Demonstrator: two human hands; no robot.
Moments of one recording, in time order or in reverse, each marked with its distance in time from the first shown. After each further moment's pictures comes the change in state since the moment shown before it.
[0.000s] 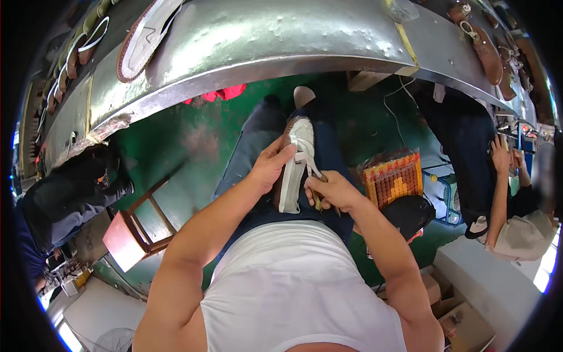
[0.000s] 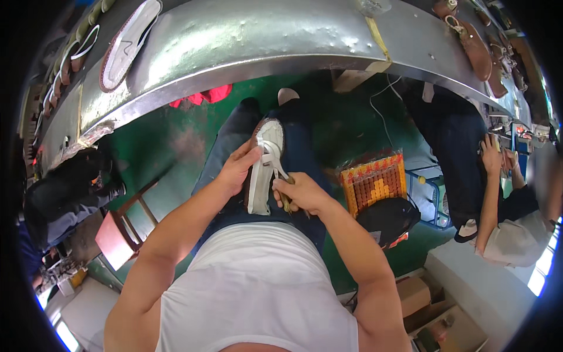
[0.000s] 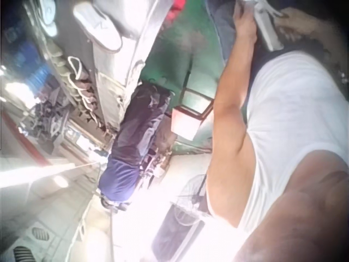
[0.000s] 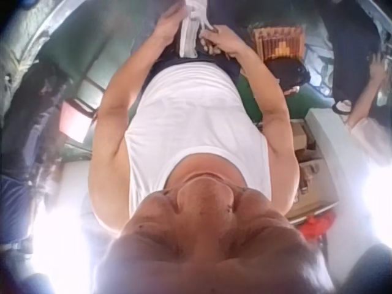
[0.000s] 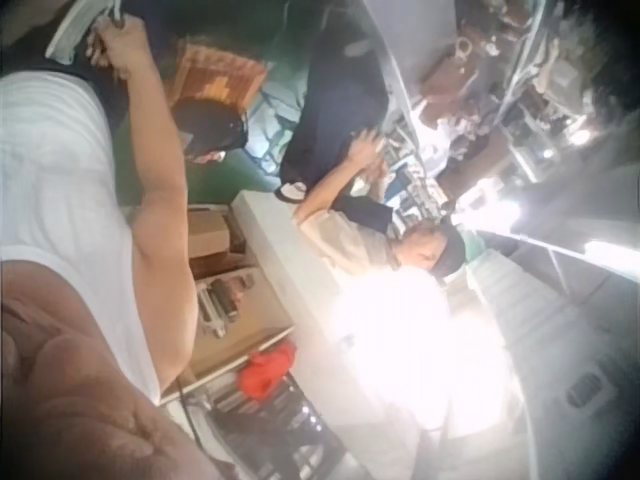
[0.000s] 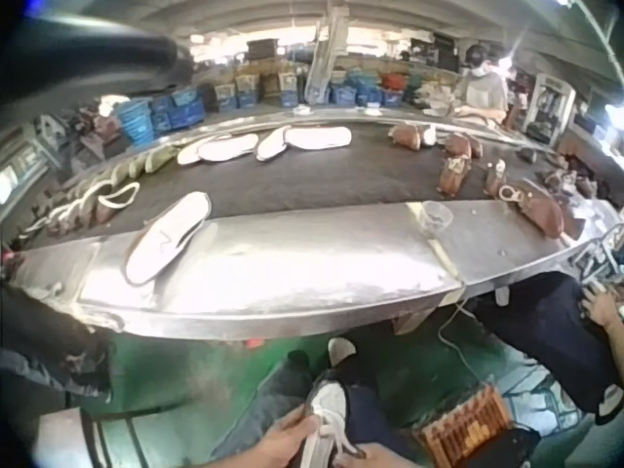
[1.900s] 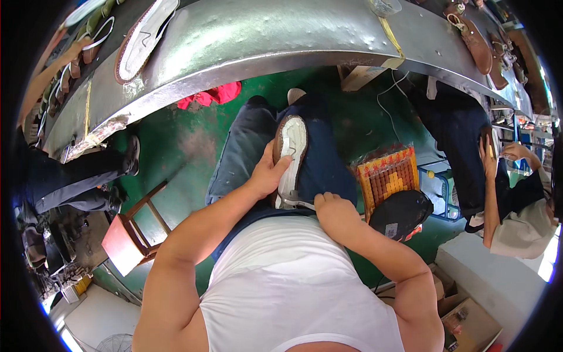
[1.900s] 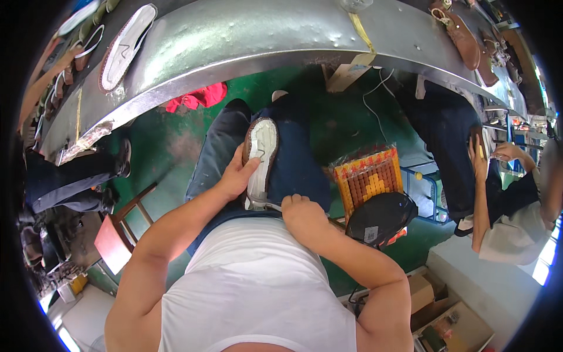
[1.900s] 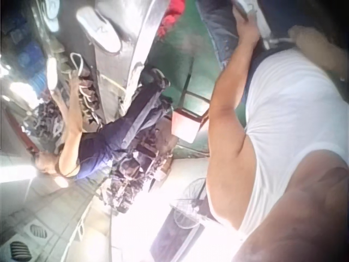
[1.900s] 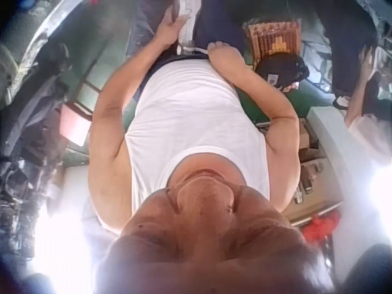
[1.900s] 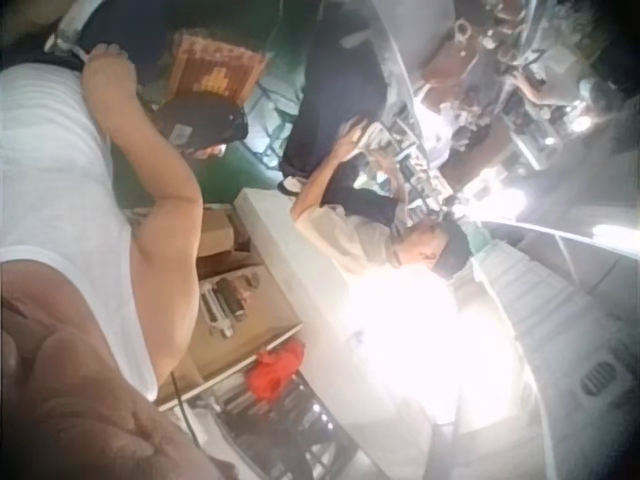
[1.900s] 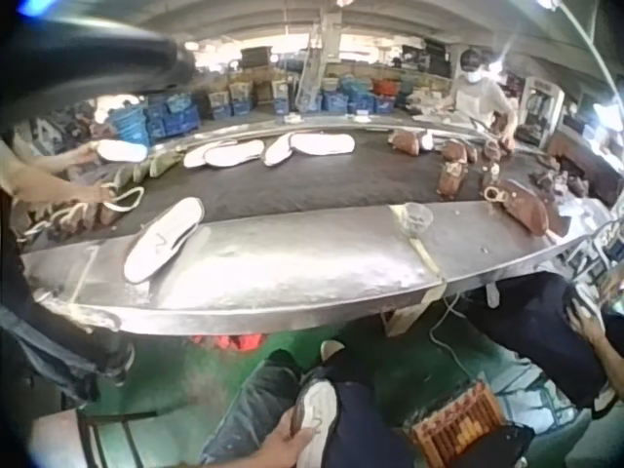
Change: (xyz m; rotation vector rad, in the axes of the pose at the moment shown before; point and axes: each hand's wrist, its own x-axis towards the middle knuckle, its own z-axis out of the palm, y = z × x) left_hand -0.008 -0.030 -0.002 0.342 -0.003 0.082; right_hand -0.058 0.048 0.033 -1.394 0.370 -0.442
